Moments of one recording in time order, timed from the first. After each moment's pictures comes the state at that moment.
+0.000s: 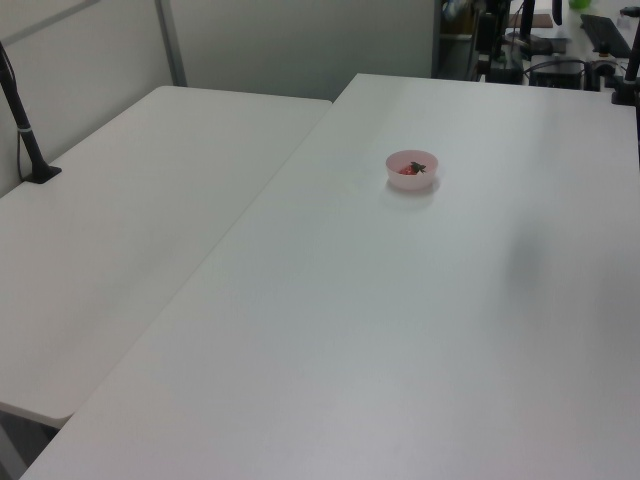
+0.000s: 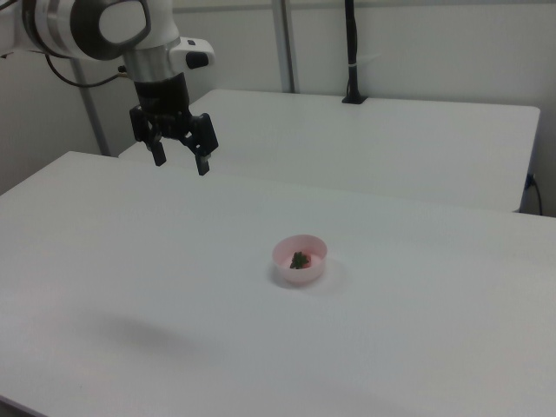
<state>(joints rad) 0.03 -0.04 -0.10 -1.66 0.01 1.65 -0.09</state>
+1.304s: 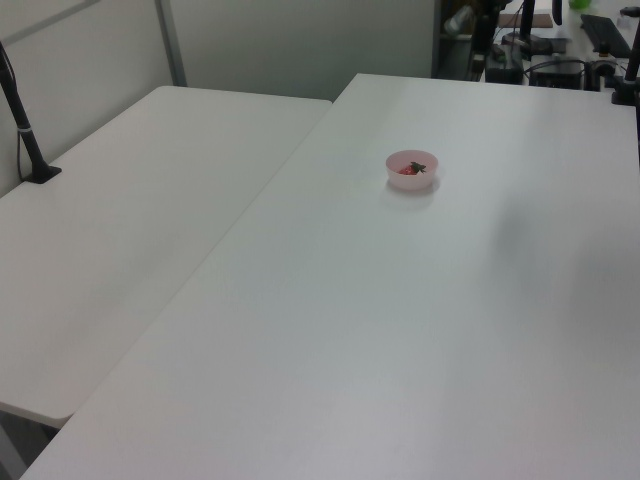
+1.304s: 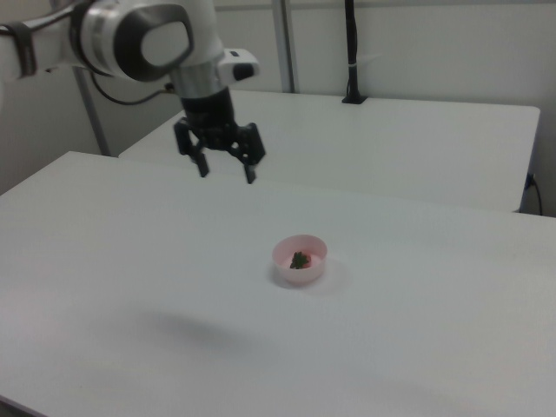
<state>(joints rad) -0.07 0.03 -0.10 -1.66 0.01 1.78 -0.27</state>
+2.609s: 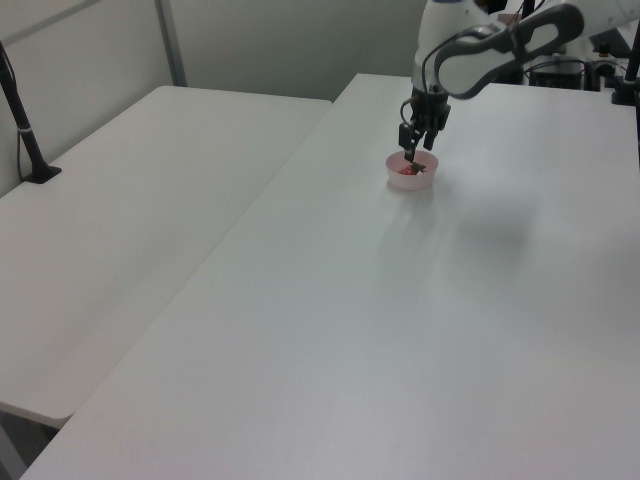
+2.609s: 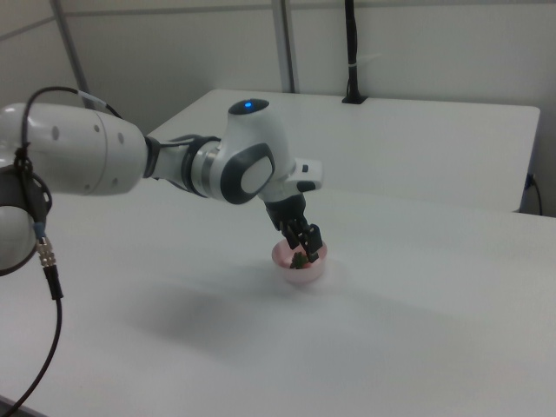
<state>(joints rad) -0.10 0.48 -0.10 -1.65 -0.05 2.33 0.23</state>
